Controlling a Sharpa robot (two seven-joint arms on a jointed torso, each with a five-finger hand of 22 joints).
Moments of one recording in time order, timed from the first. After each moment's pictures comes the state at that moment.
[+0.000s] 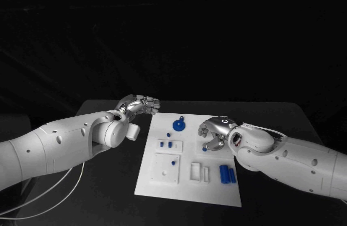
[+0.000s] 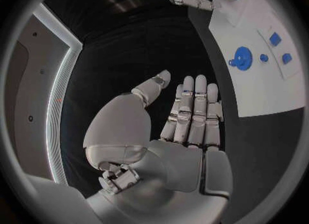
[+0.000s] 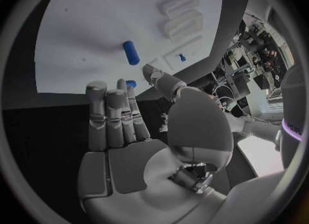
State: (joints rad) left arm 1.28 -0.72 -0.13 1.26 -0.07 -0.29 0.26; left_hand 1.08 -0.10 0.57 -0.27 0.07 0.88 0.17 0.26 0.53 1.20 0.12 0.07 0.22 0.92 0.11 0.61 0.30 0.04 0.65 0.00 0.61 1.20; right arm 1.15 -0.69 -0.08 1.38 -1.70 -0.25 -0.20; right_hand 1.11 -0.29 0.75 -0.22 0.07 0.88 0.17 0.28 0.45 1.13 0.10 0.09 0.24 1.23 -0.01 1.17 0.79 0.14 1.24 -0.04 0.87 1.31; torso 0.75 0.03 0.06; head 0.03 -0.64
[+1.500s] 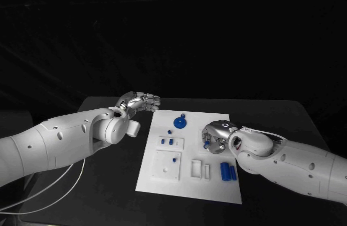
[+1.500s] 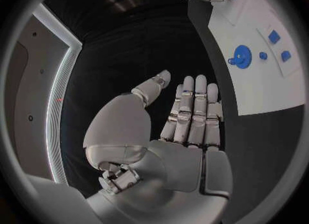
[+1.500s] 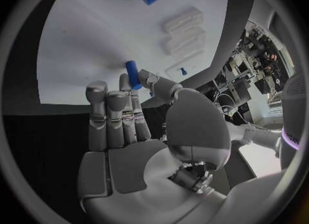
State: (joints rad) left arm 1.28 -0.72 -0.13 1.26 -0.07 -0.29 0.26; left_hand 1.08 -0.10 0.57 -0.27 0.07 0.88 0.17 0.26 0.53 1.20 0.12 0.07 0.22 0.92 0.11 0.60 0.31 0.04 0.65 0.00 0.61 1.20; right arm 1.12 -0.68 -0.09 1.36 -1.75 -0.25 -0.21; right_hand 1.13 -0.19 0.87 -0.22 0.05 1.02 0.11 0.36 0.48 1.29 0.04 0.18 0.29 1.27 -0.06 1.19 0.78 0.15 1.27 -0.05 0.88 1.31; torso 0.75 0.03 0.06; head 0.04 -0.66
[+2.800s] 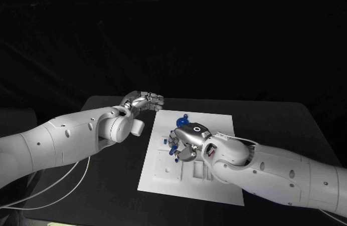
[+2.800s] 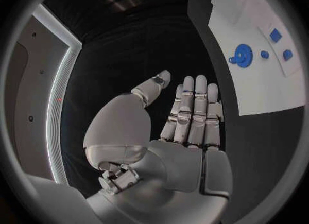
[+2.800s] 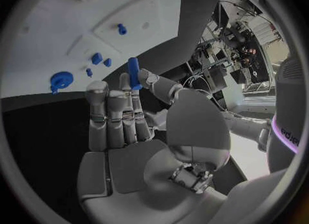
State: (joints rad) left arm 1.28 -0.70 -0.13 1.24 -0.07 -0.29 0.26; left_hand 1.08 -0.10 0.57 -0.27 0.07 0.88 0.17 0.26 0.53 1.20 0.12 0.07 0.22 0.92 0.11 0.60 0.31 0.04 0.65 0.00 0.61 1.20; right arm 1.11 -0.54 -0.08 1.49 -1.73 -0.33 -0.19; right_hand 1.13 -0.19 0.90 -0.23 0.04 1.03 0.10 0.36 0.49 1.30 0.03 0.18 0.31 1.27 -0.07 1.19 0.77 0.15 1.28 -0.06 0.89 1.31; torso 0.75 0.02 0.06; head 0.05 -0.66
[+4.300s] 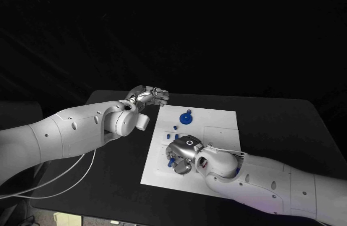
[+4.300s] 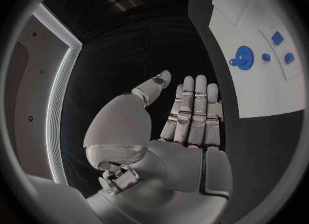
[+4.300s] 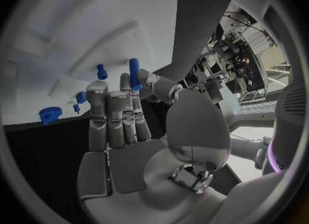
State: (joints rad) left arm 1.28 -0.69 -0.13 1.24 -0.06 -0.29 0.26; left_hand 1.09 -0.09 0.57 -0.27 0.07 0.88 0.17 0.26 0.53 1.20 0.12 0.07 0.22 0.92 0.11 0.60 0.32 0.04 0.65 0.00 0.61 1.20; right arm 1.05 -0.44 -0.15 1.38 -1.81 -0.32 -0.19; right_hand 1.13 -0.19 0.90 -0.24 0.05 1.03 0.10 0.36 0.49 1.30 0.03 0.18 0.31 1.28 -0.07 1.19 0.77 0.15 1.28 -0.06 0.89 1.31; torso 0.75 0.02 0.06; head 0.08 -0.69
